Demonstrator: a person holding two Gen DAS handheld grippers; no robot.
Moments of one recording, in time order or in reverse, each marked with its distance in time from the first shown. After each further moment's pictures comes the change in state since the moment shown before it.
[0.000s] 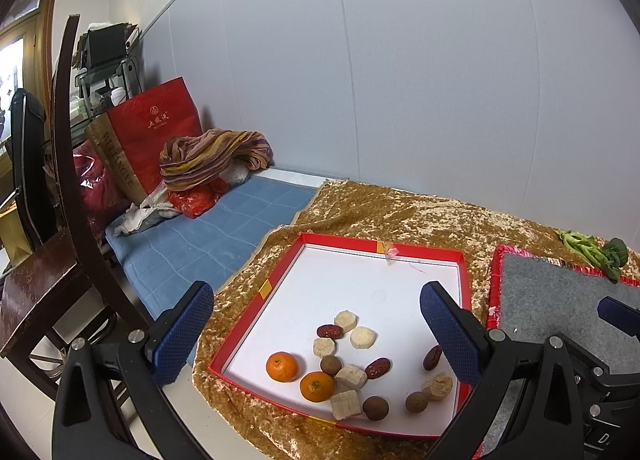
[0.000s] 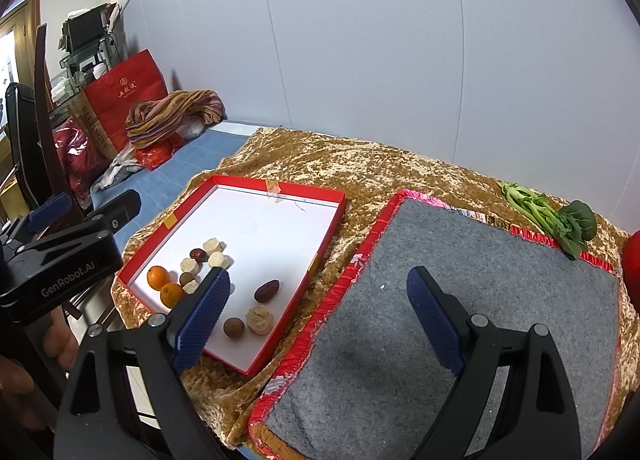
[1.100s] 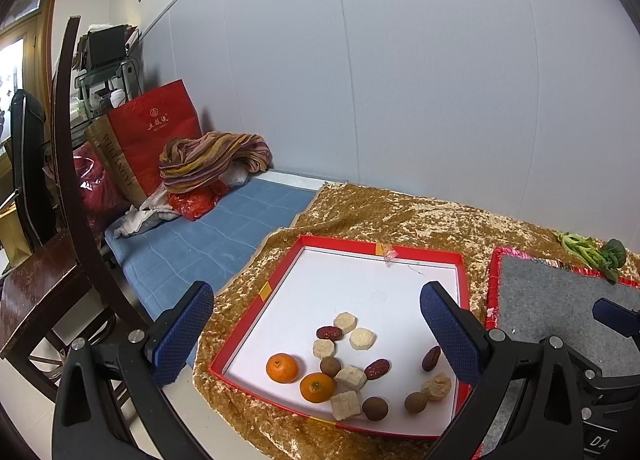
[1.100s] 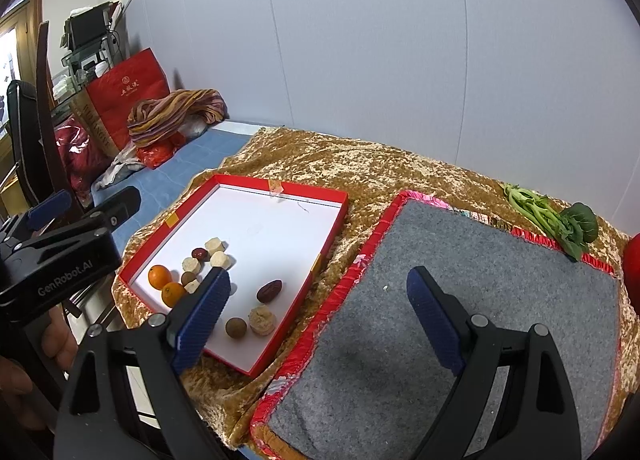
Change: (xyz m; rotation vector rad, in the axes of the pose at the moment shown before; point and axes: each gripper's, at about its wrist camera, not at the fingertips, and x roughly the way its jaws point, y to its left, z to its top) left arm -0.004 -0.001 -0.002 -0.007 -0.004 0.001; right arm -0.001 0.004 0.001 -0.006 -0.001 0.000
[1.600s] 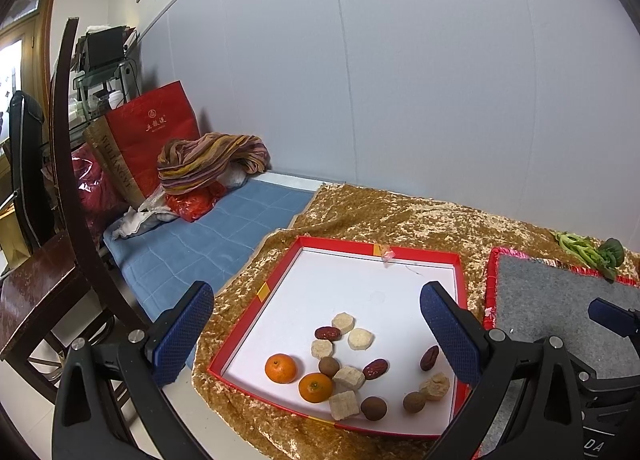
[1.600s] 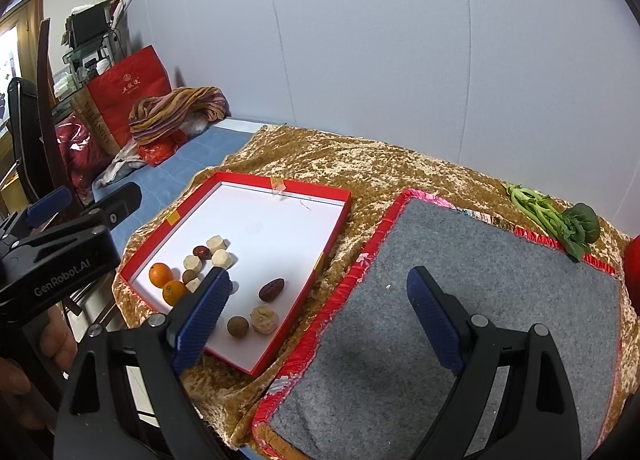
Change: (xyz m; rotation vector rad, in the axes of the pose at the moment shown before) left arm -0.002 -0.002 0.002 0.000 -0.002 -0.004; right arm 0.001 0.003 -0.001 -0.007 0.002 0.002
